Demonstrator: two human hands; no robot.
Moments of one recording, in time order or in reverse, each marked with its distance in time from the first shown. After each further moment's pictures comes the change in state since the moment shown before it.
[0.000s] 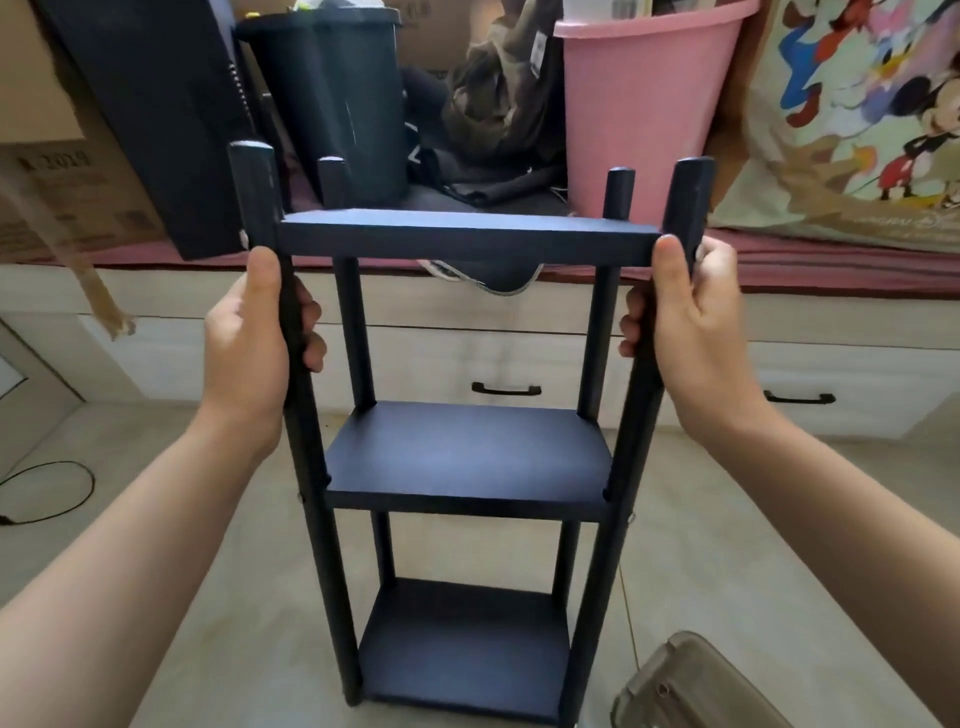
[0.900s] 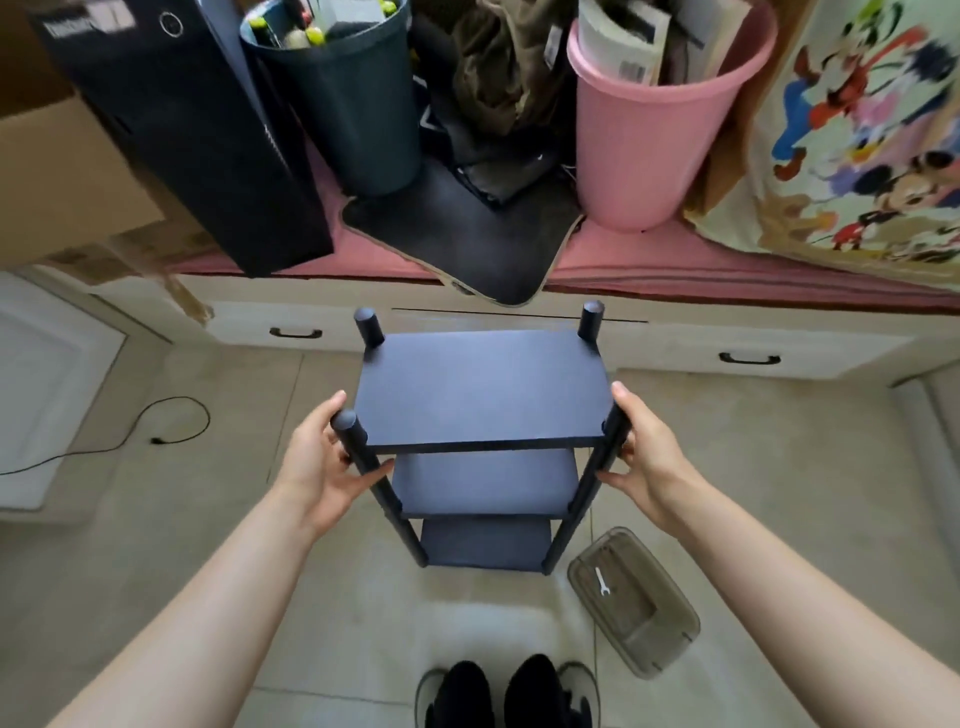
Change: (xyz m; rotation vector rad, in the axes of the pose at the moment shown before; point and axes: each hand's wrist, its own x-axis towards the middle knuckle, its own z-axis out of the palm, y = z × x) left_hand 0.015 0.170 -0.004 -0.144 0.051 -1.142; right_hand 0.039 -0.130 -0.011 0.114 -0.075 1.194
